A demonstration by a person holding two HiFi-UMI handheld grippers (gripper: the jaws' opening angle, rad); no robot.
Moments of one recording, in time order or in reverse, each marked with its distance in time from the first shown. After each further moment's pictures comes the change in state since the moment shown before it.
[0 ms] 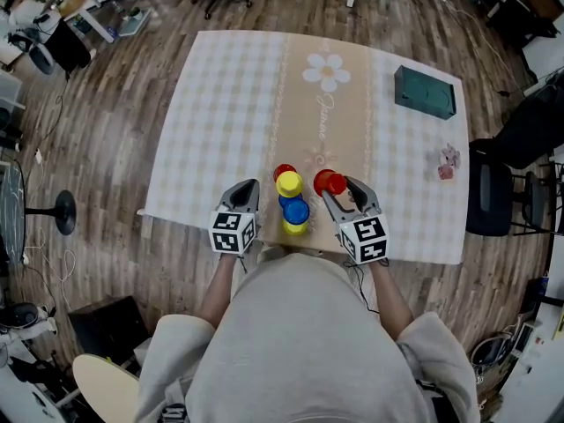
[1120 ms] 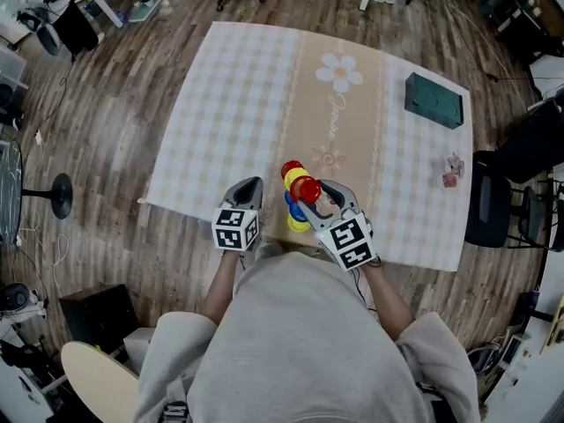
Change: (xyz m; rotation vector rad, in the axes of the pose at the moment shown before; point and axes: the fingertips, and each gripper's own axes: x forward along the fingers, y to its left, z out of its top) left arm -0.011 0.010 -0.012 -0.058 -0.018 0.029; right arm 0.016 0.089 0.023 -0.194 0.082 0.211
